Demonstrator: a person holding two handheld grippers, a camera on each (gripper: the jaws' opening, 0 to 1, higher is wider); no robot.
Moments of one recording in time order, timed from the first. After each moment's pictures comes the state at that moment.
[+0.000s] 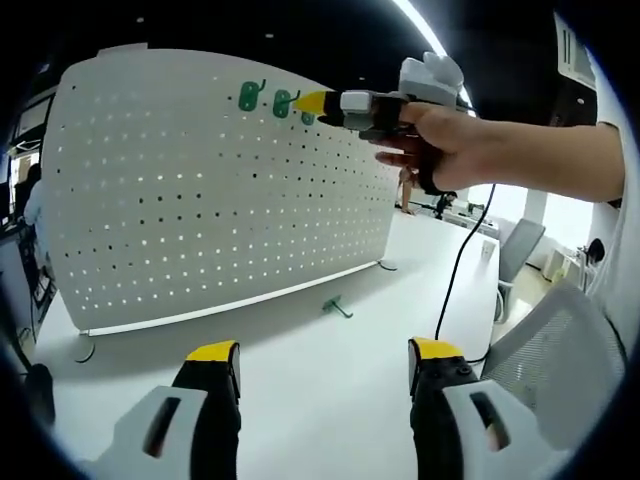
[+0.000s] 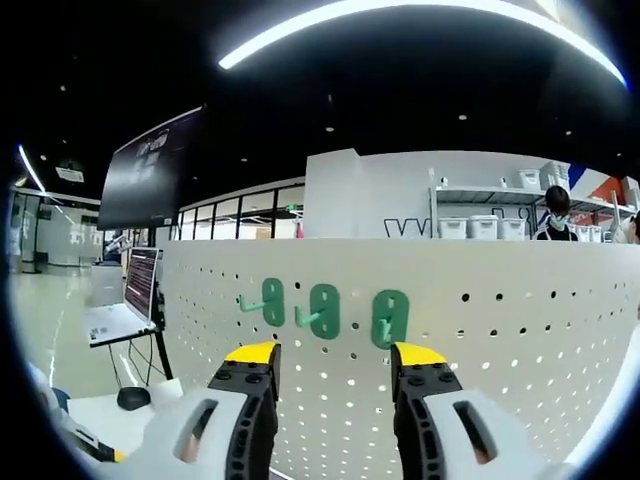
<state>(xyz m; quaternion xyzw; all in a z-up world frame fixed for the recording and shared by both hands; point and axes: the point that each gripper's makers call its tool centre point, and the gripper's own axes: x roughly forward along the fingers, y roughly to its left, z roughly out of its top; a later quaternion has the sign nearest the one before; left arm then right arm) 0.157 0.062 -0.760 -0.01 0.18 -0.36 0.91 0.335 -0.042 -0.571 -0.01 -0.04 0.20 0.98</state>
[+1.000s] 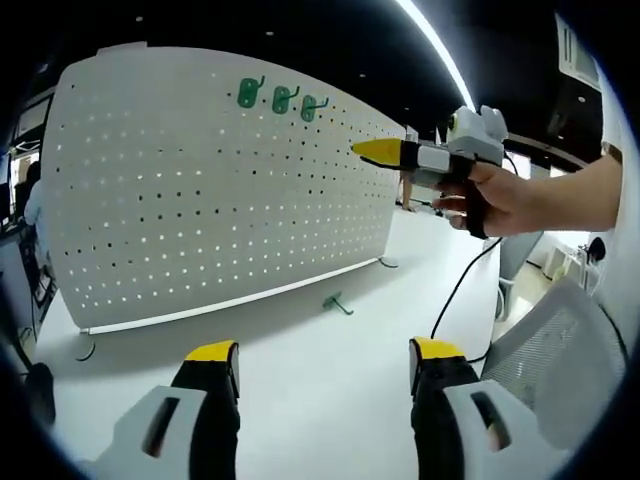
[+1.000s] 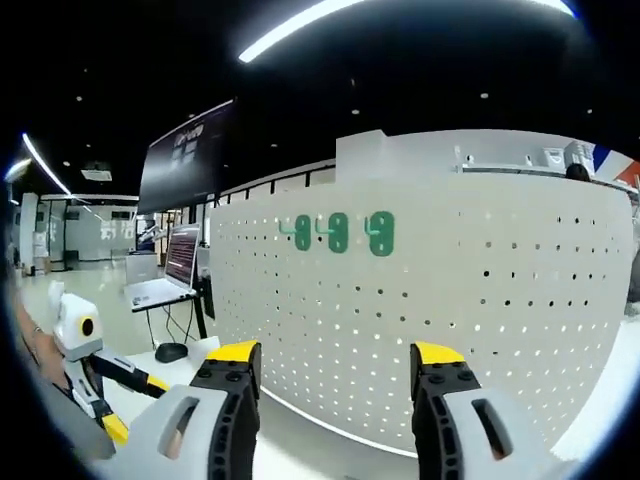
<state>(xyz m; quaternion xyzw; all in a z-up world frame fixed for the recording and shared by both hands) 0.156 0.062 -0.762 -0.01 0.19 -0.36 0.91 0.263 -0.081 -0.639 -0.01 0.01 0.28 0.96</state>
